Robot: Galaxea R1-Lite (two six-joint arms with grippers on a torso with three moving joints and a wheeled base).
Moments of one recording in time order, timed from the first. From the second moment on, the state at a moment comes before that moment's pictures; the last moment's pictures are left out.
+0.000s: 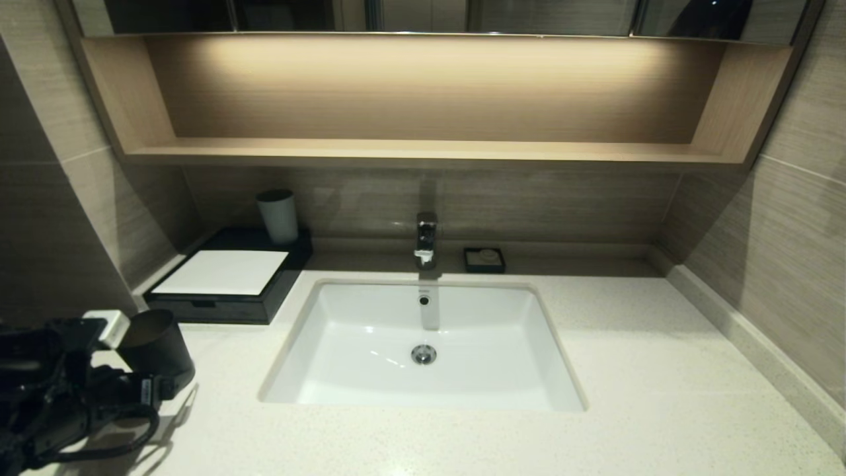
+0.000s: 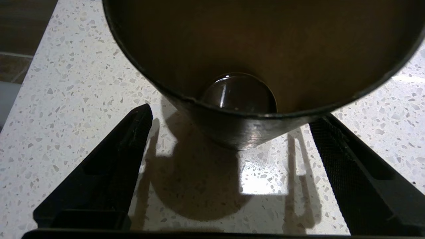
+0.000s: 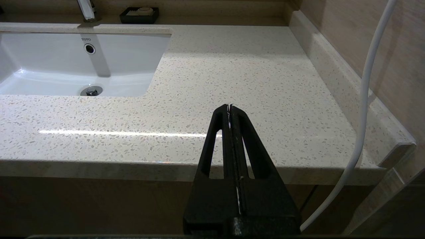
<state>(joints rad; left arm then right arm) 0.30 1.81 -0.26 -0.98 -0.15 0.17 0.00 0.00 0.00 0.00 0.00 -0.01</state>
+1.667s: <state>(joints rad) 0.26 1.91 -0.35 -1.02 -0.15 0.11 0.00 0.00 0.00 0.00 0.00 -0.01</state>
